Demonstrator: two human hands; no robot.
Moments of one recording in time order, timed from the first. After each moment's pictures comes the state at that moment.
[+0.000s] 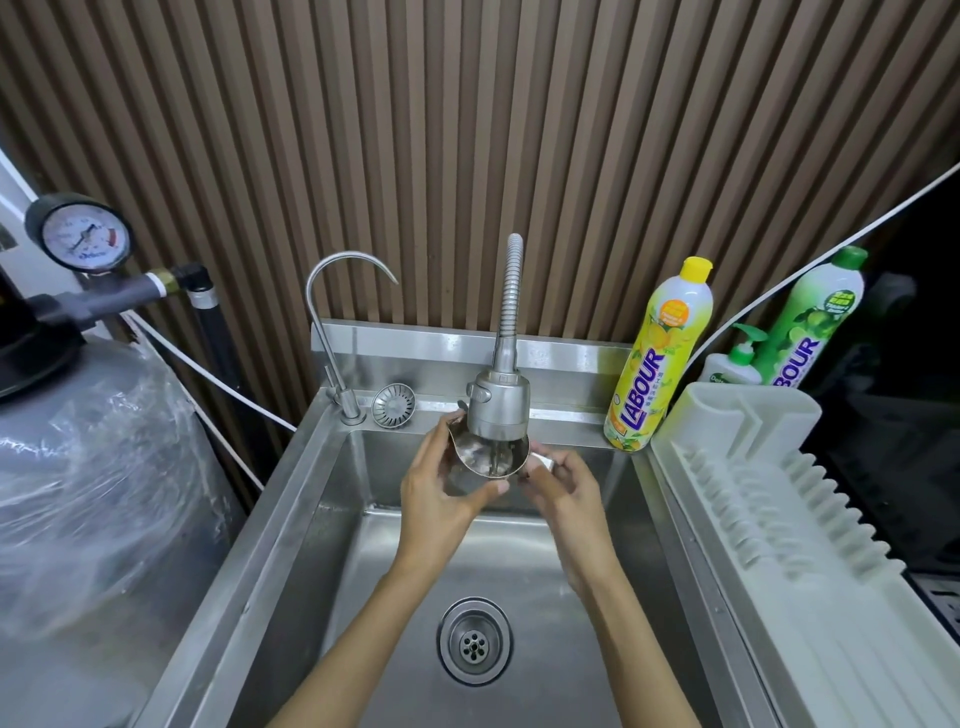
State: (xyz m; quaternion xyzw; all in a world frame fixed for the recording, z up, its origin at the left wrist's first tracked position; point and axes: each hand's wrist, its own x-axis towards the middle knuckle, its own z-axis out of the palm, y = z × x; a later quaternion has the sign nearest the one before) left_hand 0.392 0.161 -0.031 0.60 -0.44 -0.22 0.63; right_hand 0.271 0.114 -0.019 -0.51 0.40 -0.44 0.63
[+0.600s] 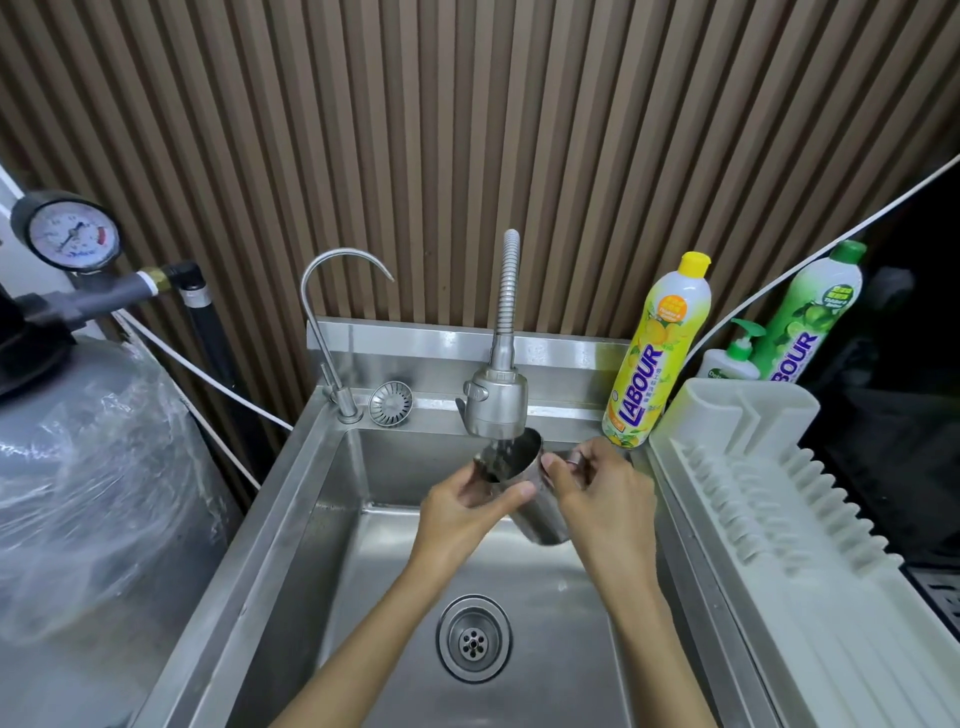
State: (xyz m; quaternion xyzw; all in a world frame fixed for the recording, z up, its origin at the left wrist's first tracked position) left_hand 0.378 0.165 -0.034 0.61 -0.38 -0.41 0.56; right_hand 0.252 0.131 0.028 -0.71 0.57 -0.35 0.23
